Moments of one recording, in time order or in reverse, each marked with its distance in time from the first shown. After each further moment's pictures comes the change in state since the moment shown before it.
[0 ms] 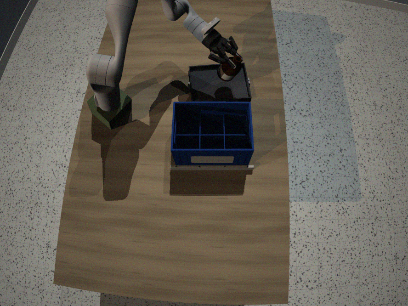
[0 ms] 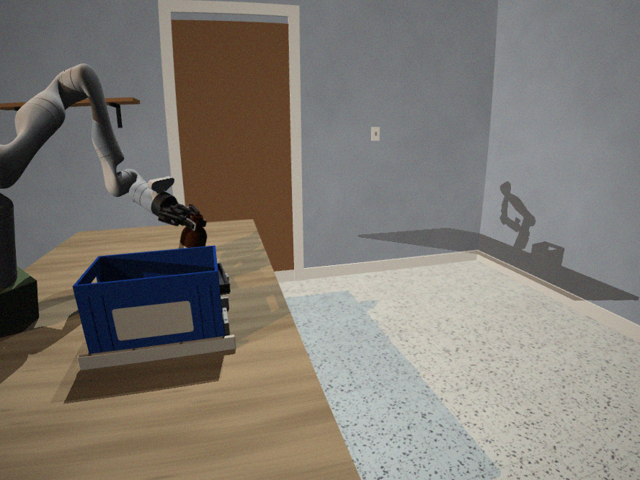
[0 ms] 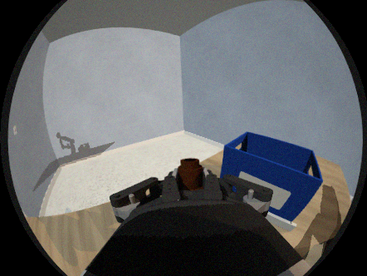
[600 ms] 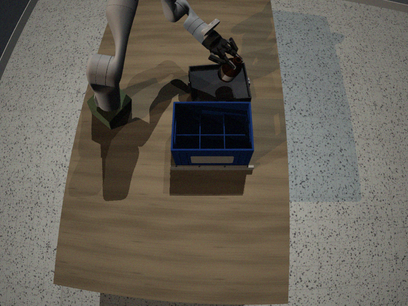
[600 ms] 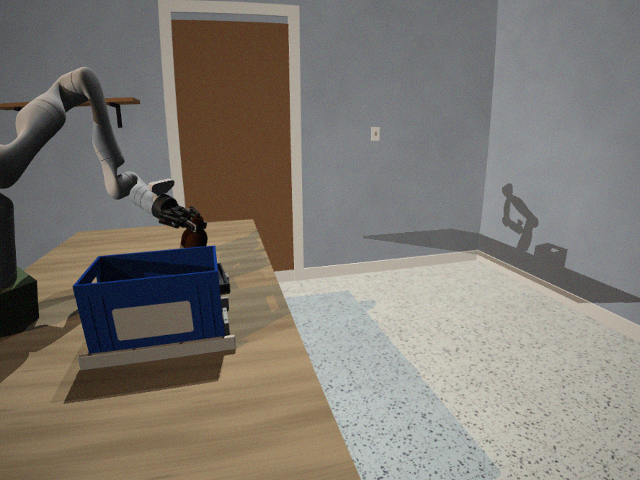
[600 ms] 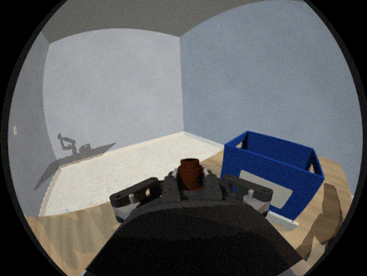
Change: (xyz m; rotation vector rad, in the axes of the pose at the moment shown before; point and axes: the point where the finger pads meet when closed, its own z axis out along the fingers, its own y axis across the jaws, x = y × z) arm -0.005 0.000 0.003 0.000 0.010 0.004
